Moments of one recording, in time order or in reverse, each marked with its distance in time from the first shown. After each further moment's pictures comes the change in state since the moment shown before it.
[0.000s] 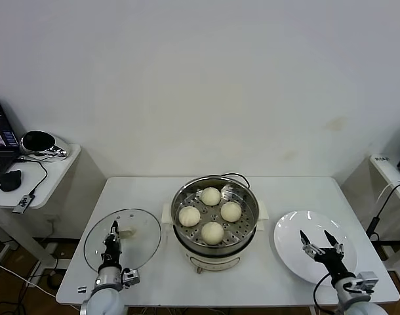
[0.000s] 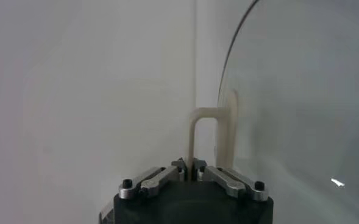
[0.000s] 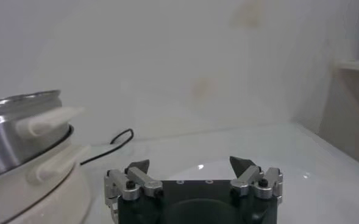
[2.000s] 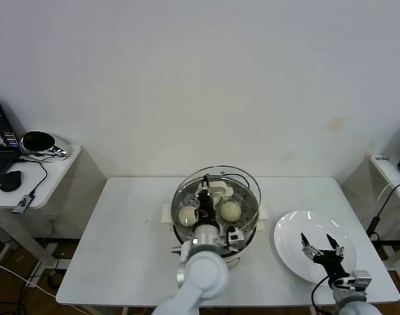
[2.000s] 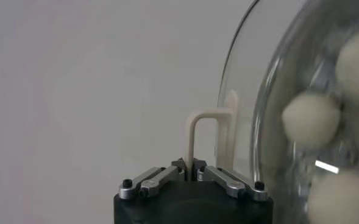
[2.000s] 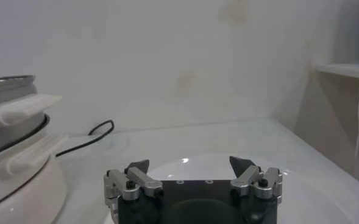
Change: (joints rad) left arm -0.319 -0.264 0.592 -0.285 0.274 0.421 0.520; right arm 0.022 0.114 0.047 0.016 -0.164 -0.107 0.046
